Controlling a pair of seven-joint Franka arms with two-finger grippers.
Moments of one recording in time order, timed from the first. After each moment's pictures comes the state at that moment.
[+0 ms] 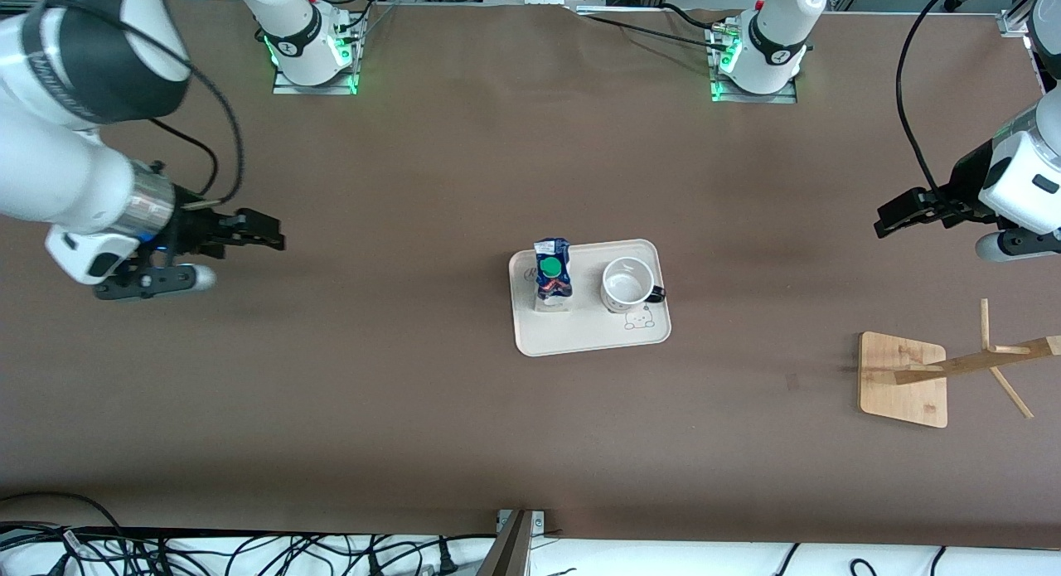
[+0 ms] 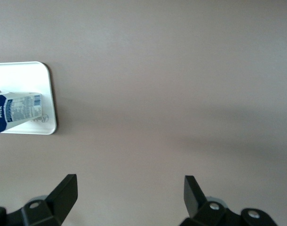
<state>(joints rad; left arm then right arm) -0.10 0.09 0.08 -1.59 -0.04 1.67 -0.19 0.19 0.30 0.02 -1.43 0.17 1.66 0.09</state>
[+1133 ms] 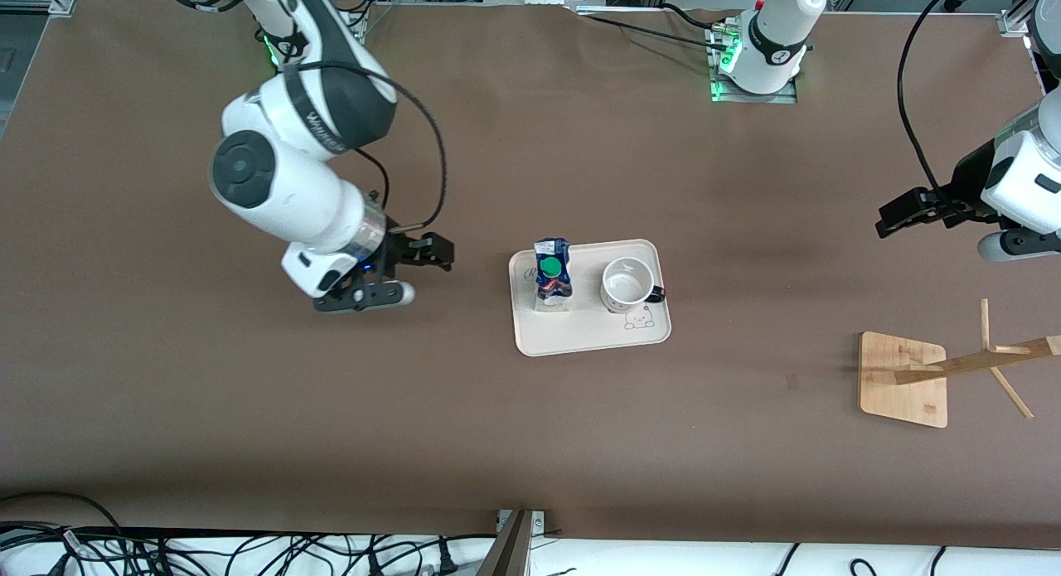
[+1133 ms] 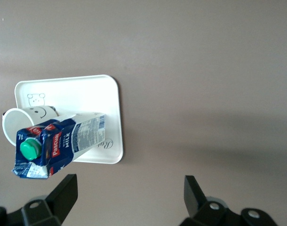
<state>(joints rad) -0.09 0.09 0.08 -1.59 -0.04 1.67 -0.19 0.46 0.46 0.02 -1.43 0.24 1.94 0.34</state>
